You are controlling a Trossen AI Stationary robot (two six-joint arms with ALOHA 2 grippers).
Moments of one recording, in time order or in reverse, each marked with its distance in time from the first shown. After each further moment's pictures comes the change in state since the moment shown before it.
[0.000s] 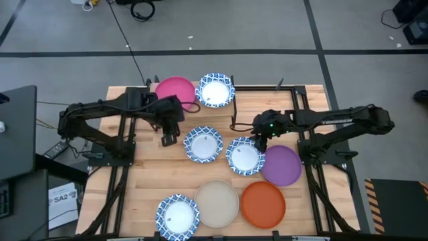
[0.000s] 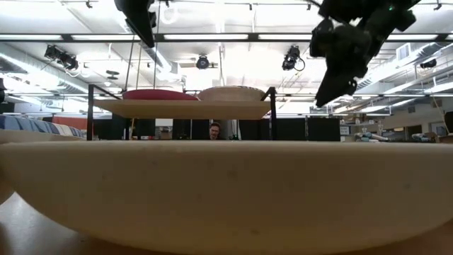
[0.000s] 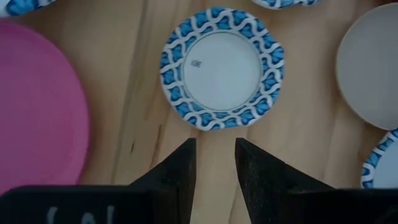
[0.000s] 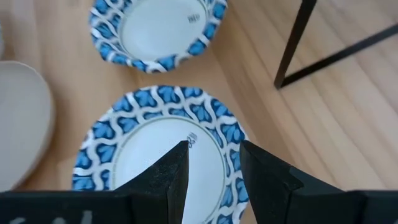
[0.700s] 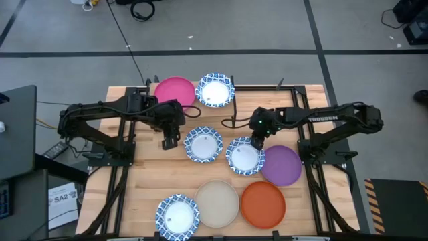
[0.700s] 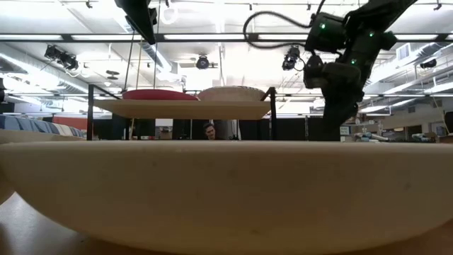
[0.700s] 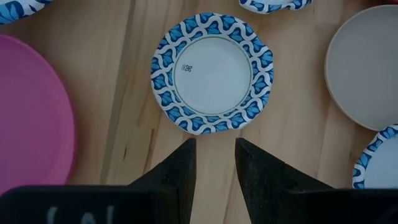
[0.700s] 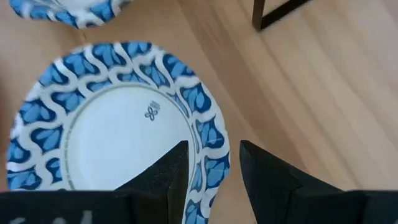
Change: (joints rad) left arm -0.040 0.000 0.000 0.015 -0.005 -0.021; right arm -0.111 0.168 0.000 -0.041 -0.095 -0.001
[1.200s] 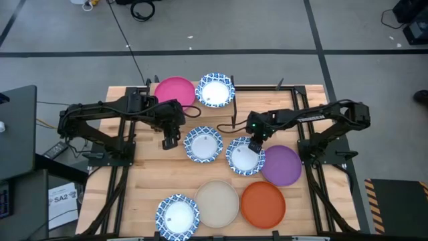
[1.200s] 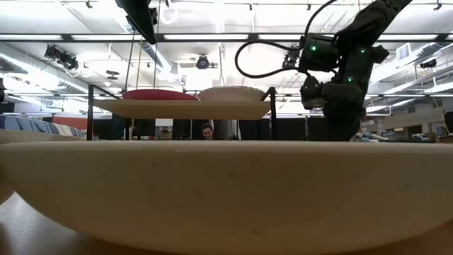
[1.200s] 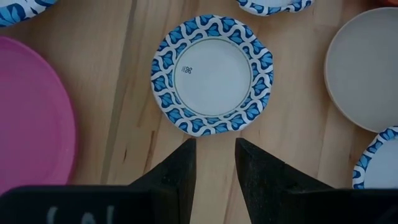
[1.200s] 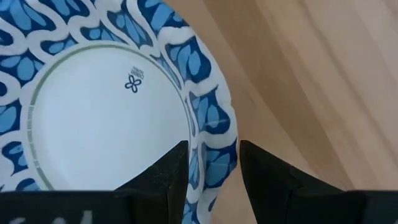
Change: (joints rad) left arm 0.000 0.000 0.000 0.005 0.000 0.000; right arm -0.005 0.147 0.000 0.007 -0.045 -0.003
